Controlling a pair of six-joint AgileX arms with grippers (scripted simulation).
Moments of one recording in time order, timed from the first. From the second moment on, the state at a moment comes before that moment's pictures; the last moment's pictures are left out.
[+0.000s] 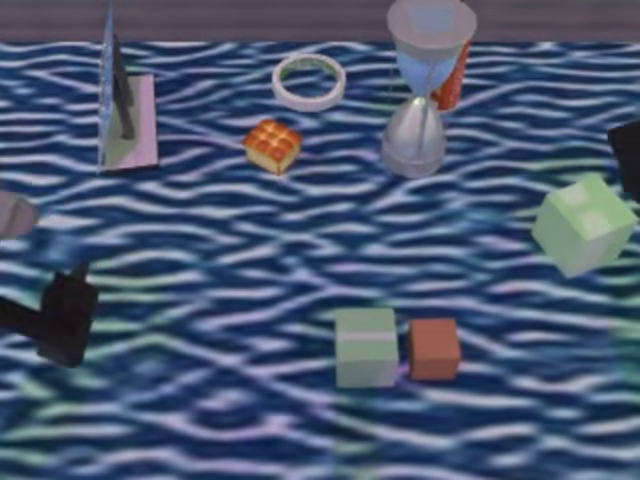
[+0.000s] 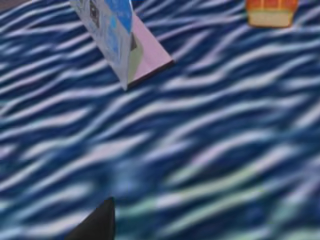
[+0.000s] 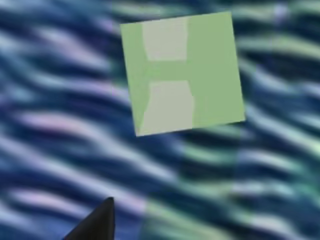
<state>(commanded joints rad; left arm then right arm) -0.21 0.67 0.52 -0.40 -0.01 0.23 0.10 1.58 1.31 -0.90 0.00 -0.20</state>
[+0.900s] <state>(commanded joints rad) 0.02 0.00 0.00 0.00 0.00 0.00 0.14 2.19 1.86 -1.24 0.00 -0.28</state>
